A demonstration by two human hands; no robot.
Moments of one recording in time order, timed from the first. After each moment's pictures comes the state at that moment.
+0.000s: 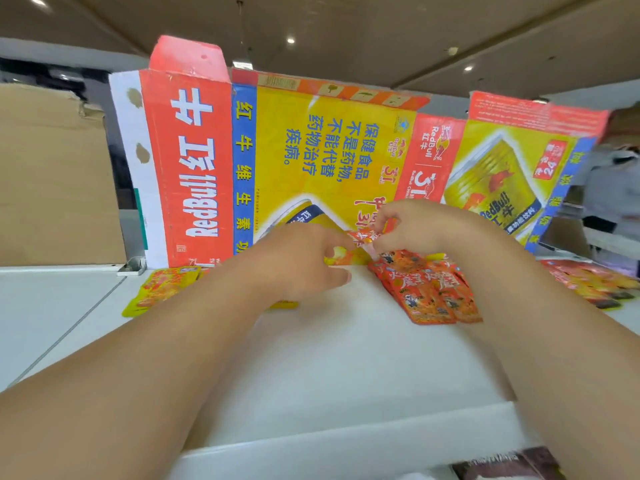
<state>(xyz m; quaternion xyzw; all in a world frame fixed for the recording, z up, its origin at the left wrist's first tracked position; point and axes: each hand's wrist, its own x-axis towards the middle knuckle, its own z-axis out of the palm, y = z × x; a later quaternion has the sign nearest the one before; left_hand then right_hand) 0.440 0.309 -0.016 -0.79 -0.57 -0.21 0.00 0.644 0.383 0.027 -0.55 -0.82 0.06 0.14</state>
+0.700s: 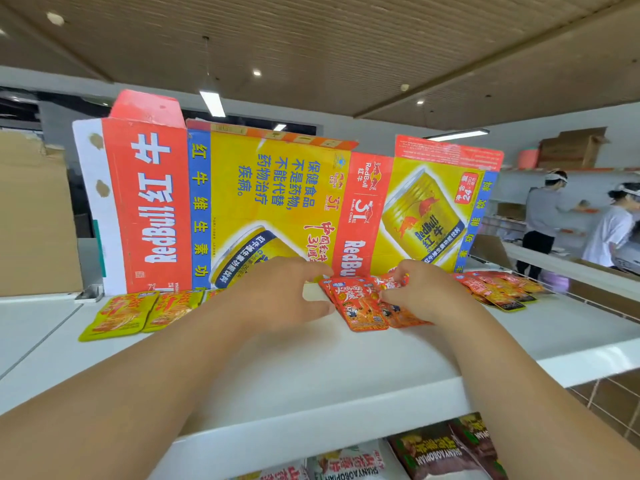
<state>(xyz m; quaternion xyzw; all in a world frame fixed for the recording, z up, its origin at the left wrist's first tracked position) 0.479 0.305 -0.031 -0.82 -0.54 -0.21 0.01 0.732 0.329 -0.026 -0.68 -0.69 0.04 0.24</state>
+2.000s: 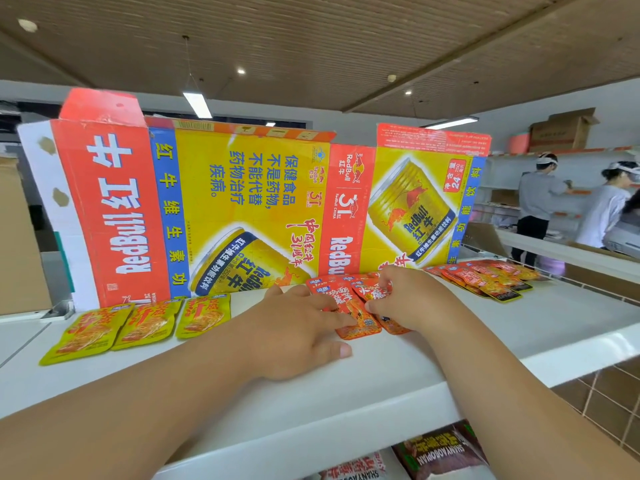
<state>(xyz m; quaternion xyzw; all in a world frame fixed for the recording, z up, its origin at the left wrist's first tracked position) 0.515 0.298 -0.051 -0.89 -0.45 0.02 0.11 0.731 0.333 -0.042 -0.68 -0.70 0.02 0.21</state>
